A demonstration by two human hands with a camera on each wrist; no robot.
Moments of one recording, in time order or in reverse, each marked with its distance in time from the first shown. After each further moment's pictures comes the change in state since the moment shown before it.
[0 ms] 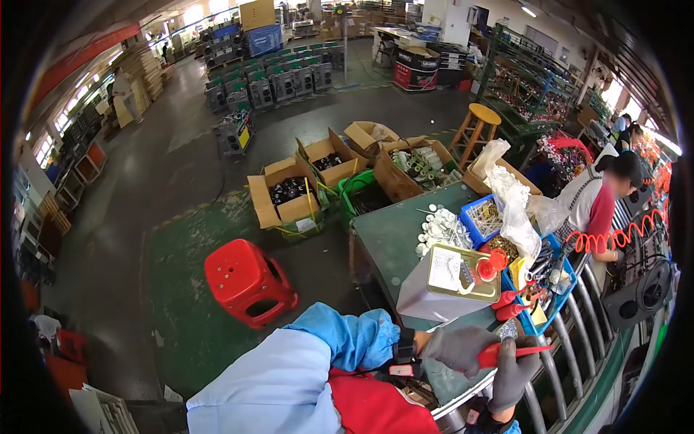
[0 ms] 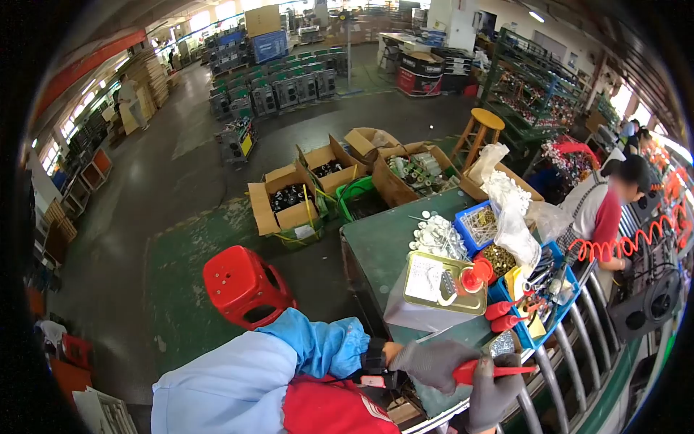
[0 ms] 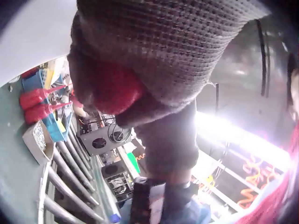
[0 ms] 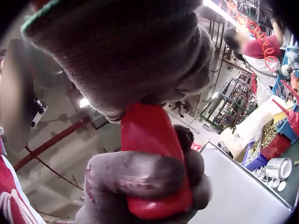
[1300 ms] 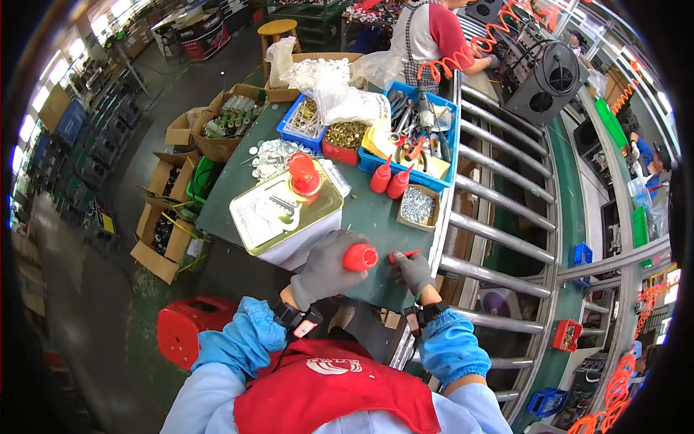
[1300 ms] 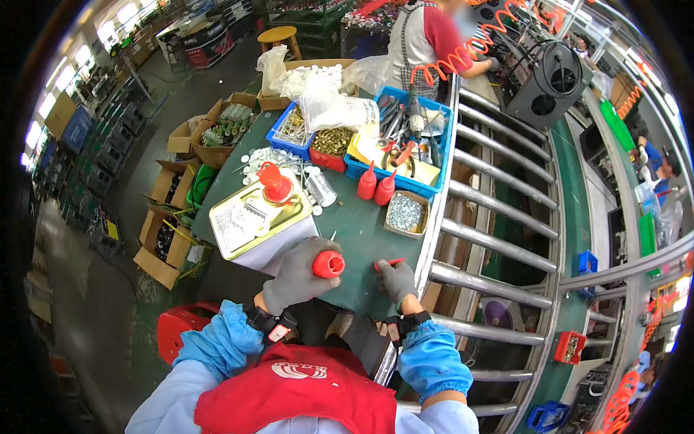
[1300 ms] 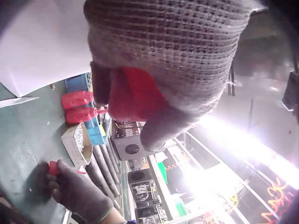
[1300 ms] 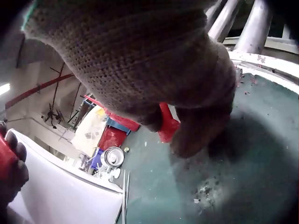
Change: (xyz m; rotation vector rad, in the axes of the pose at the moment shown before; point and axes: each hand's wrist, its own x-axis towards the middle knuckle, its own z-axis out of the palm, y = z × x) left_hand 0.017 -0.067 0.003 0.352 0.223 0.120; right_hand -0.027 0.270 0.001 0.145 0.033 0.946
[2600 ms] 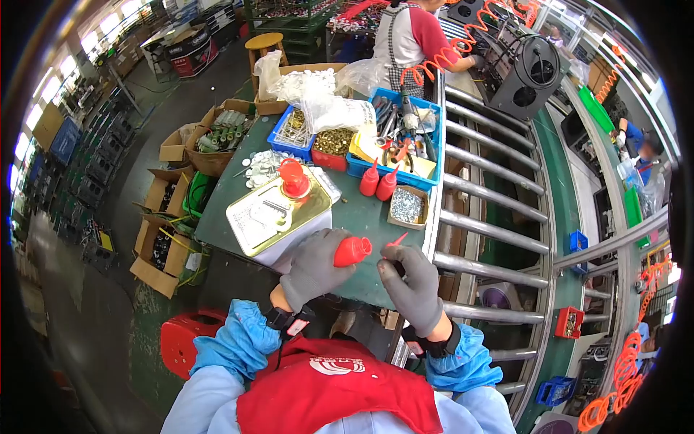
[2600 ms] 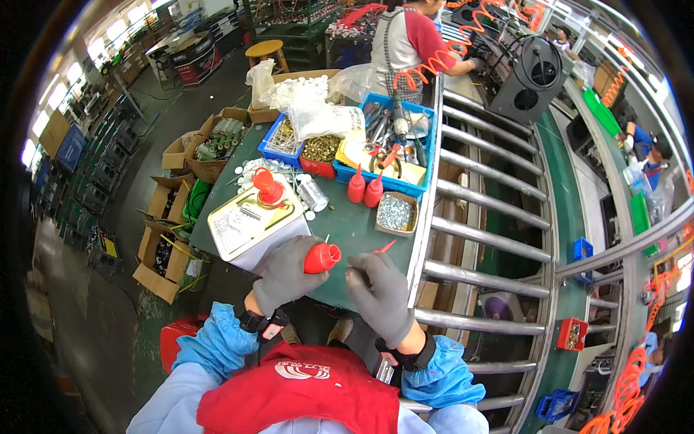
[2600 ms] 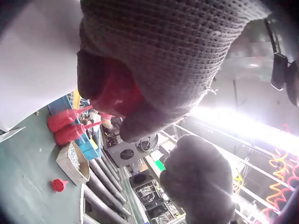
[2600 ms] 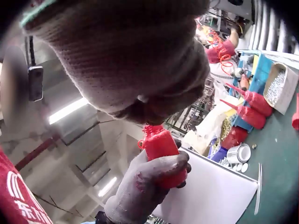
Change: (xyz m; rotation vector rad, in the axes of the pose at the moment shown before) left_hand 0.001 0.017 -0.014 0.257 -0.025 -0.042; right_hand -0.178 -0.118 0.003 -0.207 0.135 -0.974
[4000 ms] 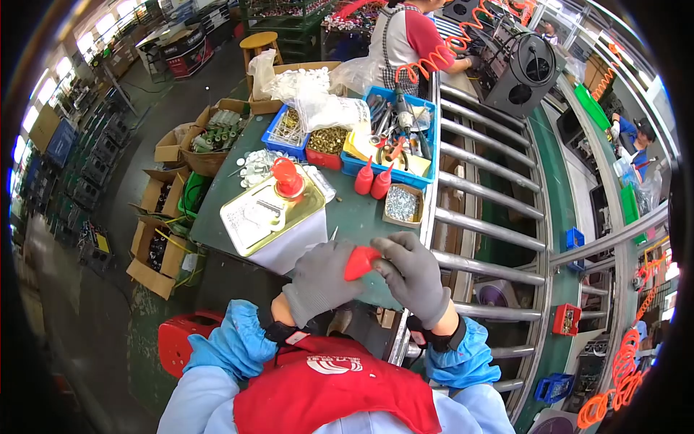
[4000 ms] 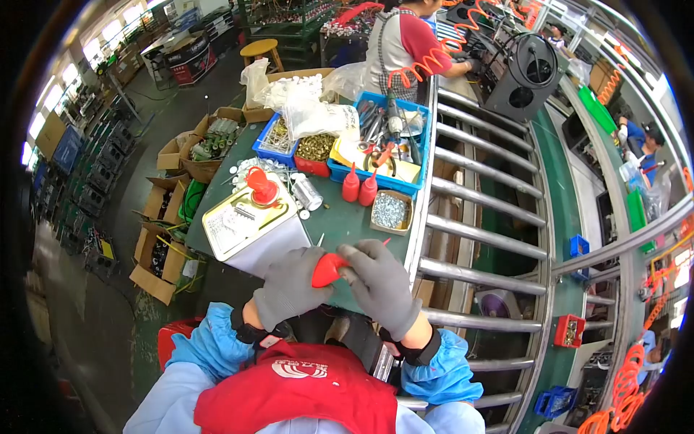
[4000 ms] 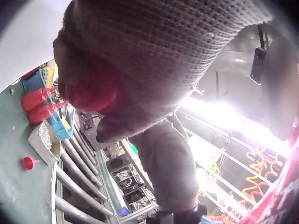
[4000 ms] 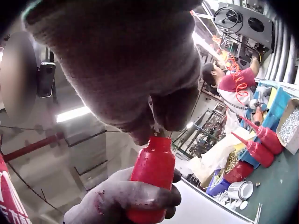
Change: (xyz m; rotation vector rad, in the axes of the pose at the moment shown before) left_hand -0.002 0.043 -0.008 0.107 -0.172 -0.118; right_hand 0.019 0.003 -0.016 -0.233 -0.101 -0.297
